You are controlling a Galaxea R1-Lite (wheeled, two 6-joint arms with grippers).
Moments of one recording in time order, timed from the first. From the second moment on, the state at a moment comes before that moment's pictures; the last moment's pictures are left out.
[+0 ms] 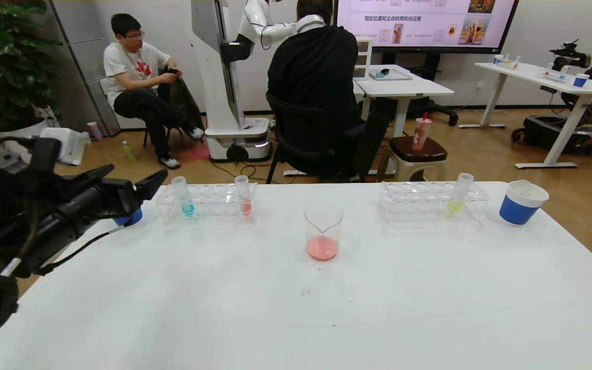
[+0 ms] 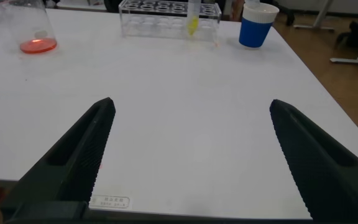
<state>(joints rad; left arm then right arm) 0.02 1.70 -0.59 -1.12 -0.12 0.02 0.00 0.00 0.00 0.00 0.01 -0.03</state>
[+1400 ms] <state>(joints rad) 0.03 2.31 -0.90 -1.45 -0.02 0.02 0.00 0.00 0.00 0.00 0.01 -0.03</state>
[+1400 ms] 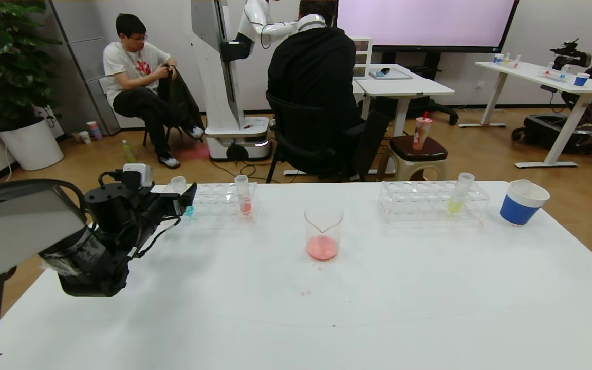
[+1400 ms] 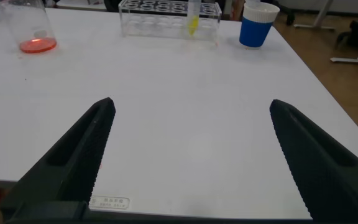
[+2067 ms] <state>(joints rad) 0.02 2.34 -0.95 -1.45 -0.01 0.02 0.00 0.00 0.00 0.00 0.01 -0.03</state>
